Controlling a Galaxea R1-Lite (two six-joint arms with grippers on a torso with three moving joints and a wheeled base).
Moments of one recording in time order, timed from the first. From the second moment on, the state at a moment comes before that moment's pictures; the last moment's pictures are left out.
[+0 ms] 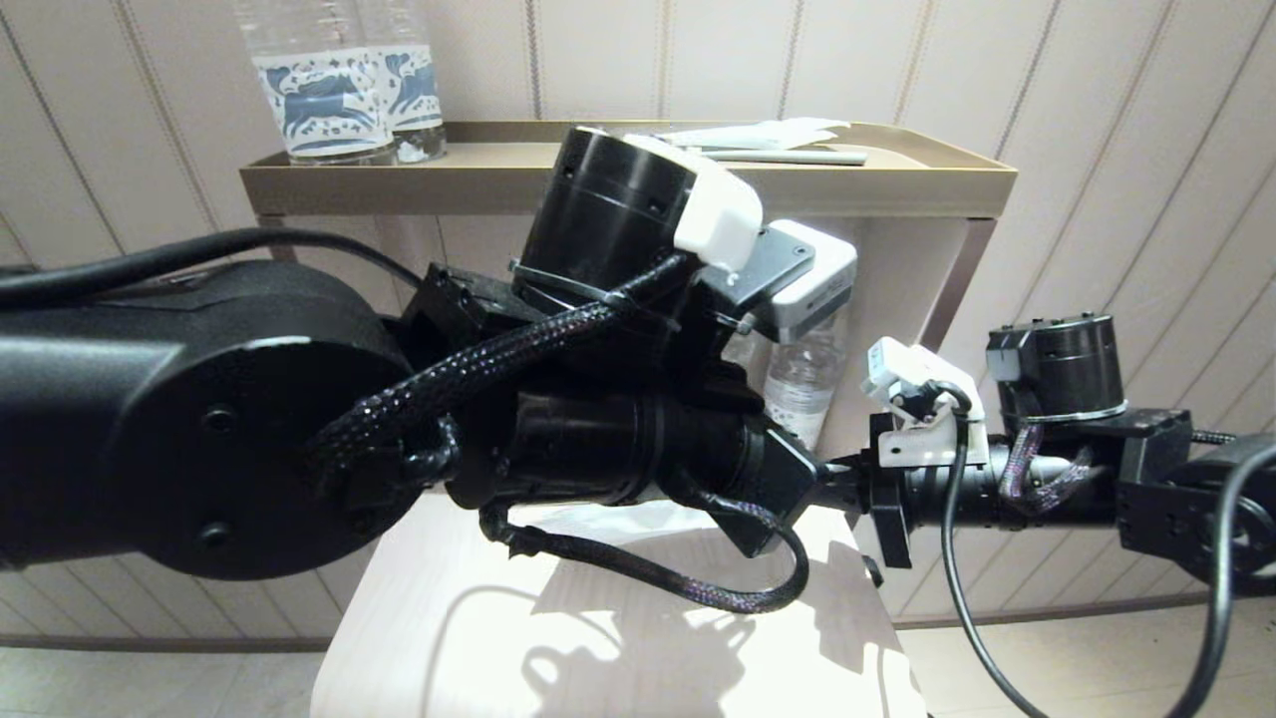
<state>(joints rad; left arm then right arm) -1.01 1.81 -1.45 0.08 -0.03 0.12 0.31 1.66 -0.82 -0.38 0.75 -0.39</state>
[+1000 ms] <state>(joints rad) -0.99 1.84 -1.13 -0.33 -0.11 0.34 0.34 1.67 -0.81 -0.38 0.75 -0.39</state>
